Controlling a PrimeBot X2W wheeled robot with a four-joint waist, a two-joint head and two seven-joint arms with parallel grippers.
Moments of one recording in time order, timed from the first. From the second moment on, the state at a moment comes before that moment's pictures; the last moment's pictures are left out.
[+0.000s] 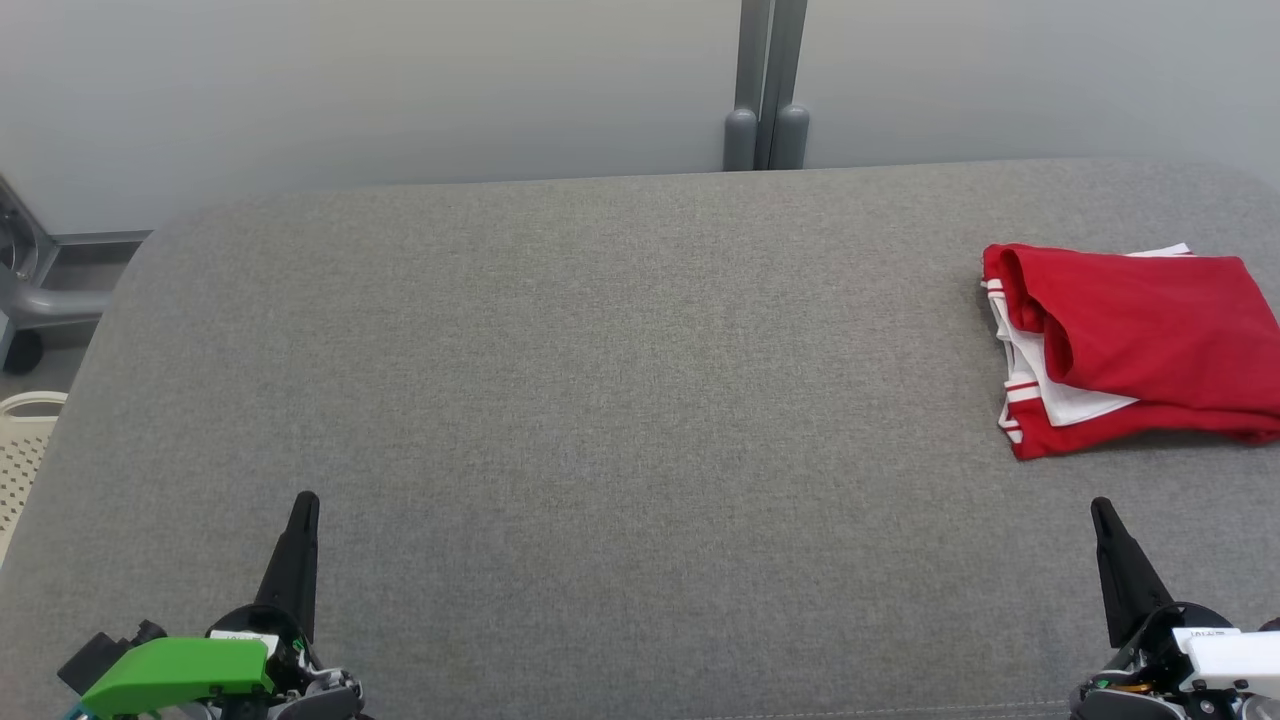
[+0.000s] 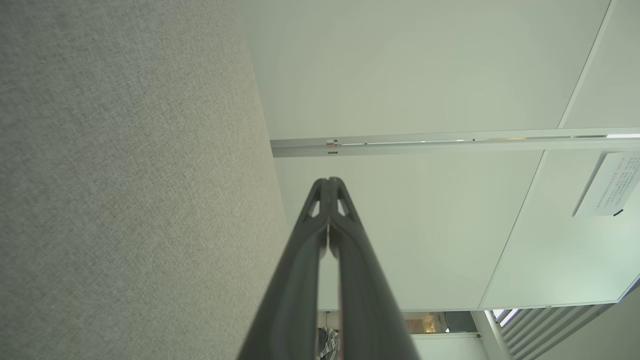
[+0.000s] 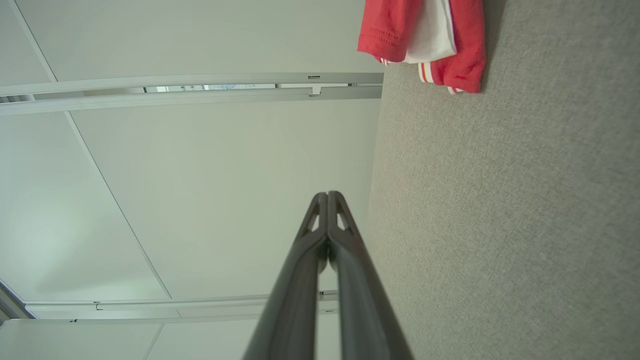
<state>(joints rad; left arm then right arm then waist) 0.00 0.05 0.05 0.14 -1.62 -0.13 0.13 0.12 -0.05 -0.15 0.02 1.64 0.13 0.09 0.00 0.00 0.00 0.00</state>
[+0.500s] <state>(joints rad) 0.00 0.05 0.05 0.14 -1.62 -0.13 0.13 0.12 -0.05 -0.15 0.02 1.64 0.13 0.09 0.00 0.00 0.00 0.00</state>
